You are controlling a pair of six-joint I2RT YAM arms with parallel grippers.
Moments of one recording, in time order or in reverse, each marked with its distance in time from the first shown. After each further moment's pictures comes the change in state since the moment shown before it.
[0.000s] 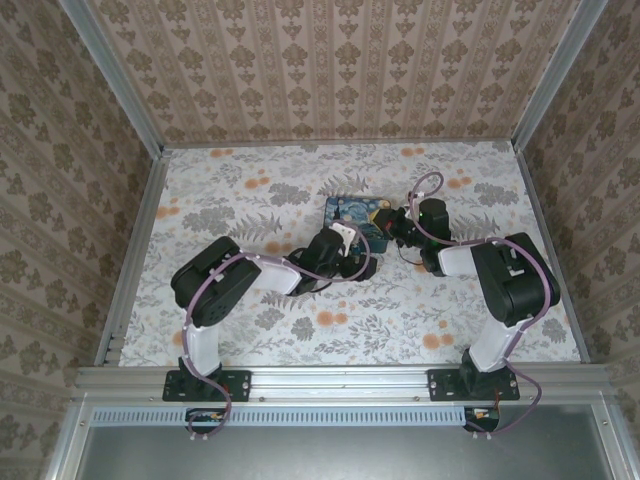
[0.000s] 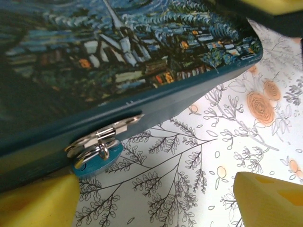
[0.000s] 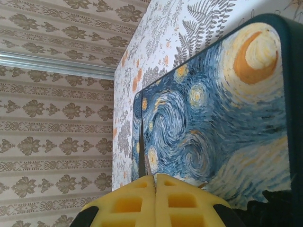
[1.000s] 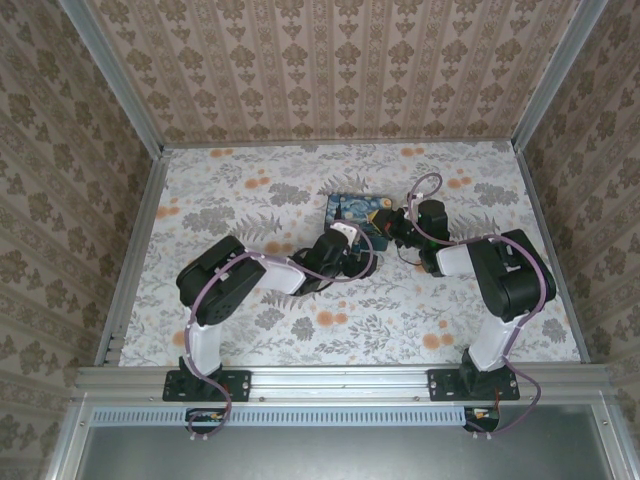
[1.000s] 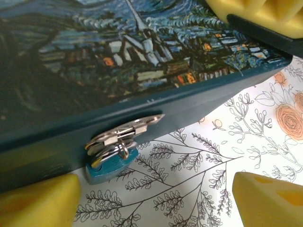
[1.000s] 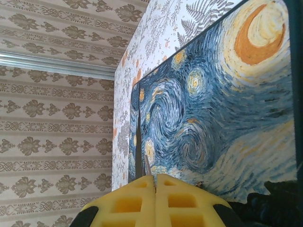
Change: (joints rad) left arm -0.020 0.029 0.039 -0.027 -0.130 0.028; right arm 0.001 0.037 -0.001 0.051 0.000 0.008
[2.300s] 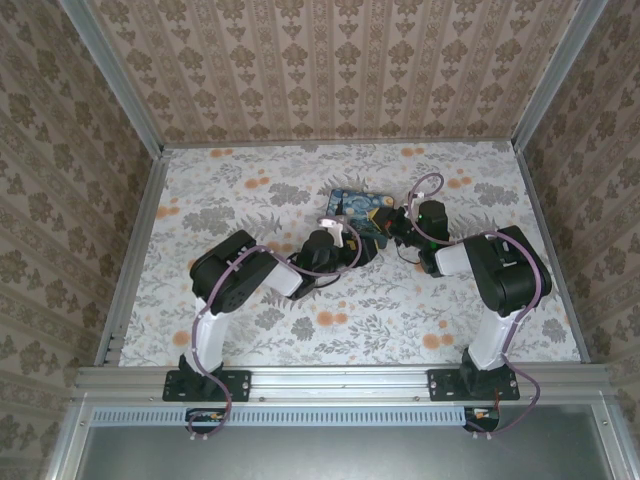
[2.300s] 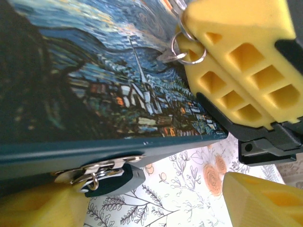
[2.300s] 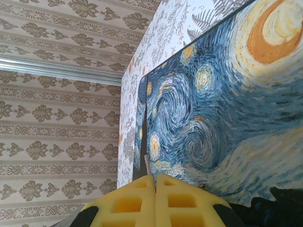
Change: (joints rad) left arm 0.059 0.124 -0.074 0.505 0.167 -0.375; right arm 0.000 0.040 0.000 0.085 0.002 0.027
